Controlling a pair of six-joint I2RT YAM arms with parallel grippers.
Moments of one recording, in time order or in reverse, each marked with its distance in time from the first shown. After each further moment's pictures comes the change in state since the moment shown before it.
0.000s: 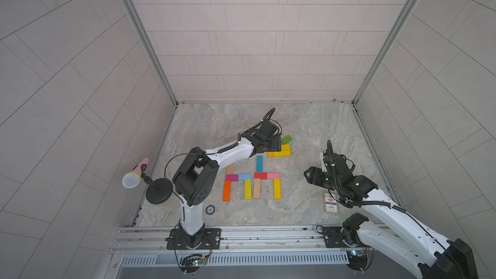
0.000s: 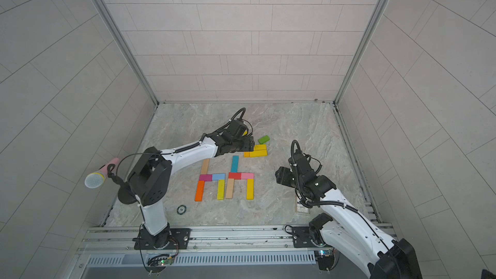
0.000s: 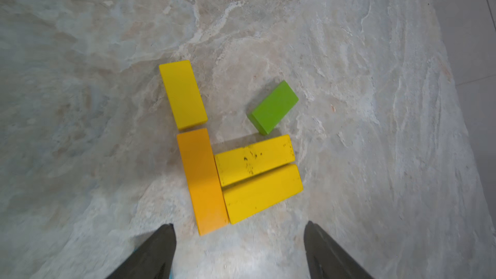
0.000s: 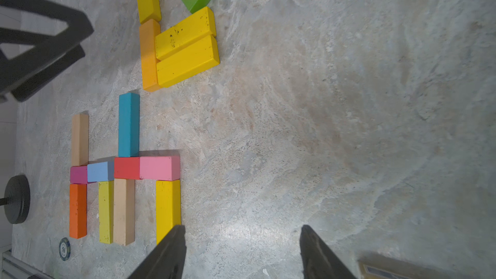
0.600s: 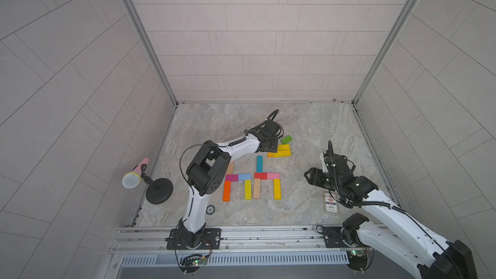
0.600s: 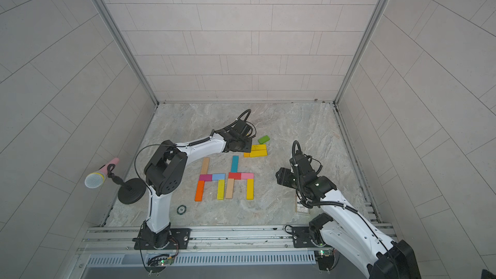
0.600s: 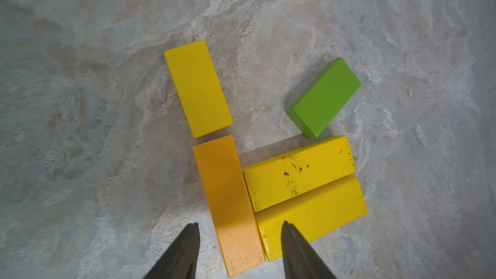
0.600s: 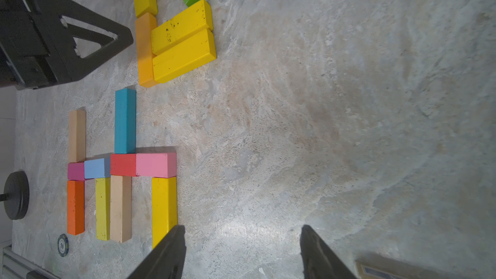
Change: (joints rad) left arm 0.007 0.116 0.076 -0.095 -0.045 0.084; right arm -0.028 -0.007 -0.018 0.007 -0.030 -0.020
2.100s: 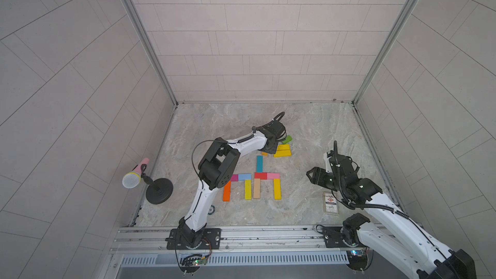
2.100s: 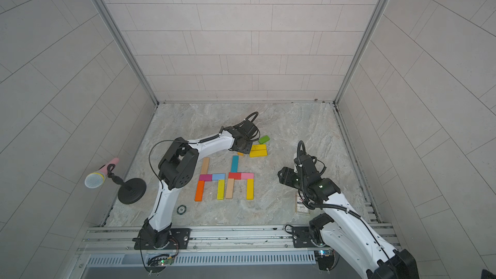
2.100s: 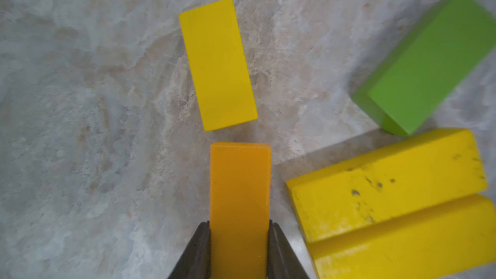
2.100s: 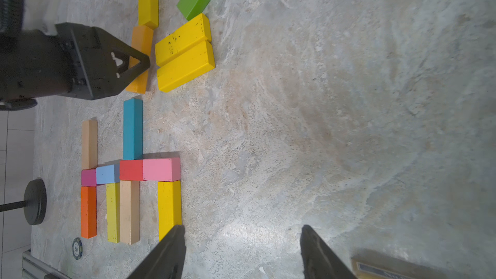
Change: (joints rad) left arm -0.027 0.089 0.157 -0.207 -0.142 0.095; right arm -0.061 -0.060 -0.010 -0.010 -0.034 0.001
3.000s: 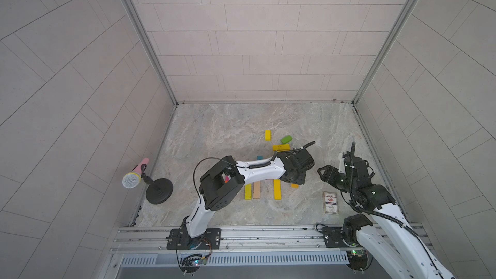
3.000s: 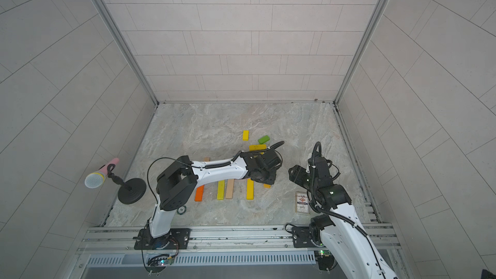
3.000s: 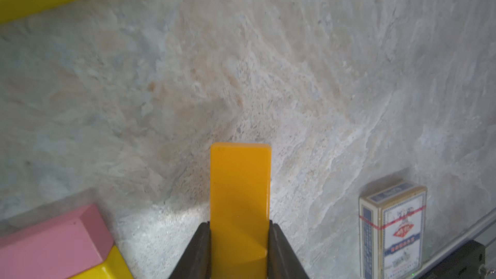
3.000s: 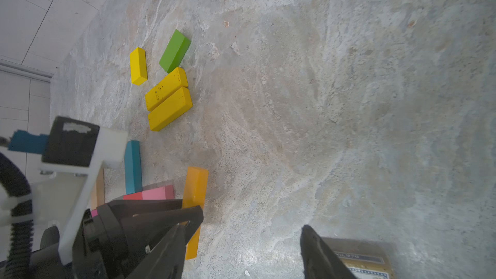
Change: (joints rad) left arm -0.335 -0.062 -0.082 0.051 0.209 -0.401; right arm -0.188 -0.138 0.000 -0.096 -0.032 0.000
